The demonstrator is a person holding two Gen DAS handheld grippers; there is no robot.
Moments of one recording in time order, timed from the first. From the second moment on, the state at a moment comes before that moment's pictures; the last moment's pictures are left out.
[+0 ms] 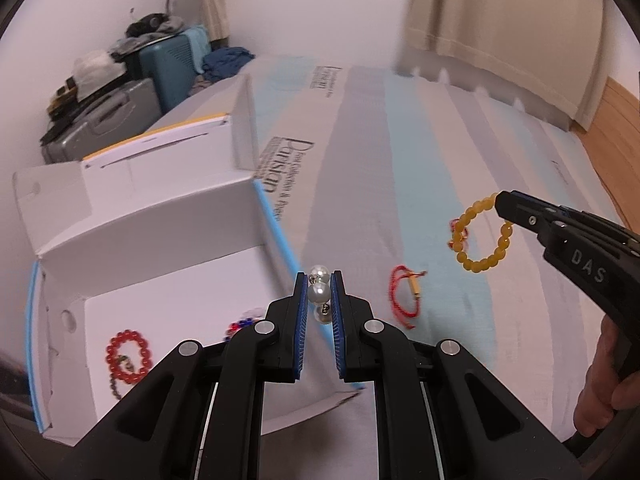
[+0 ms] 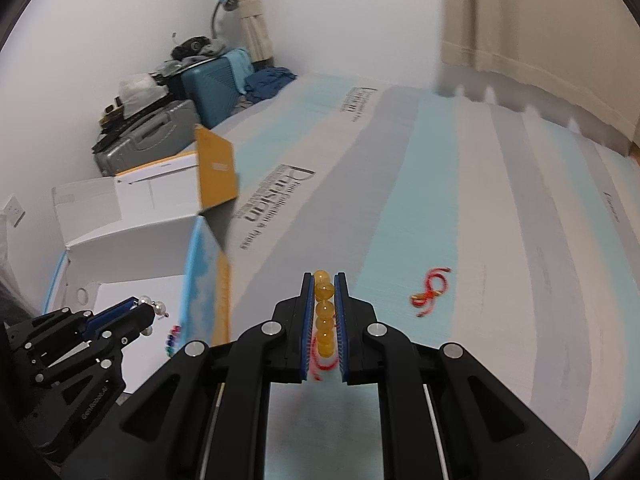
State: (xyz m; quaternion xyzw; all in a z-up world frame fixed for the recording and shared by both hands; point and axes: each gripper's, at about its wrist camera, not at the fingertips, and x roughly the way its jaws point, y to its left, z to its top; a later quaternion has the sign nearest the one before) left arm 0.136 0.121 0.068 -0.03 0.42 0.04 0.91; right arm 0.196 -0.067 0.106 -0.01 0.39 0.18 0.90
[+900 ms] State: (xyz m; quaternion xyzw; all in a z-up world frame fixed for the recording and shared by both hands) left arm 0.090 0.267 0.052 -0.07 0.44 0.15 0.88; right arm 0.155 0.106 0.090 -0.07 0.40 0.33 0.85
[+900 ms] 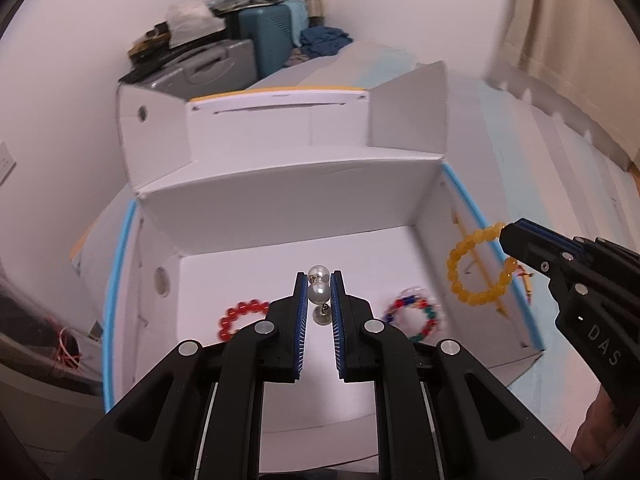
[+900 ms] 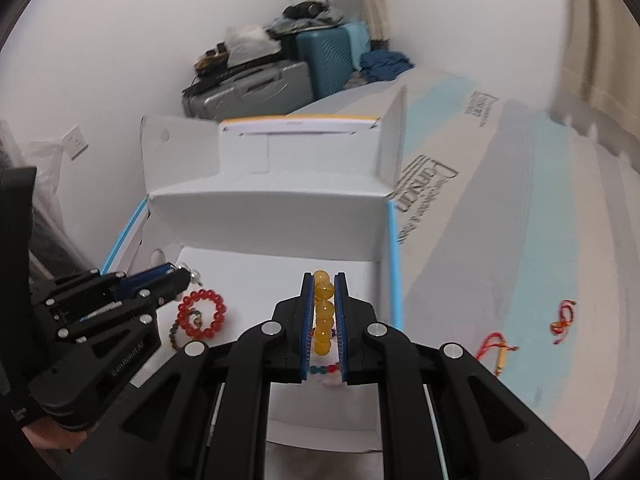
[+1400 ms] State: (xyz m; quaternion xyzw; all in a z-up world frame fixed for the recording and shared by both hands) left arm 0.091 0.316 -0.003 -0.11 0.50 0.18 0.84; right arm 0.160 0.146 0.036 -0.11 0.46 0.34 0.81
